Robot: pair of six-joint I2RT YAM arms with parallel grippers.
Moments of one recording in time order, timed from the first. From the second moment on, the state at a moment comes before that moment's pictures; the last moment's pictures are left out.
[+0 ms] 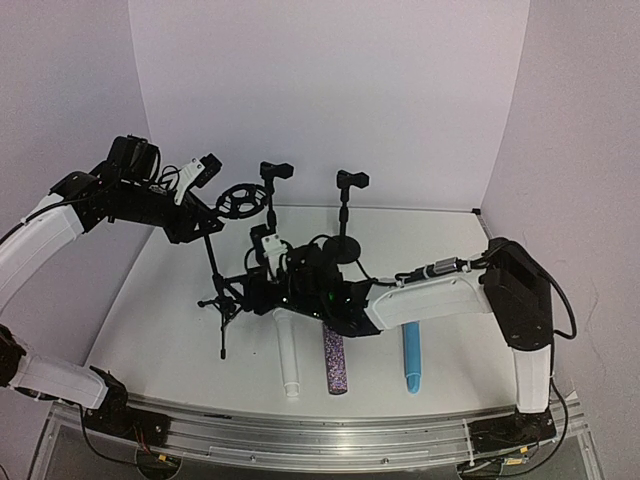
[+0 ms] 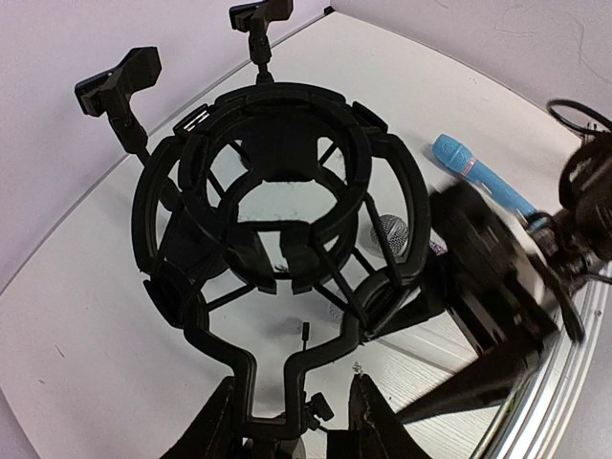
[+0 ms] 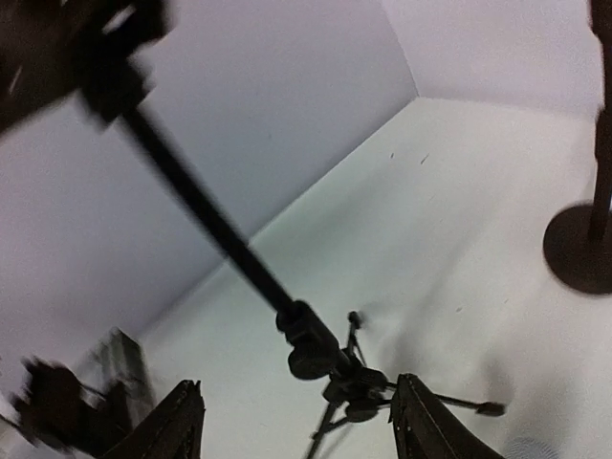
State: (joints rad) left arm -0.48 1.22 1.32 -0.74 0.37 0.31; right arm 1.14 2.08 1.41 0.46 0.07 0.43
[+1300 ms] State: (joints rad) left arm -0.48 1.22 1.32 -0.74 0.41 0.31; right arm 1.20 2.29 1.63 0.39 0.29 -0.57
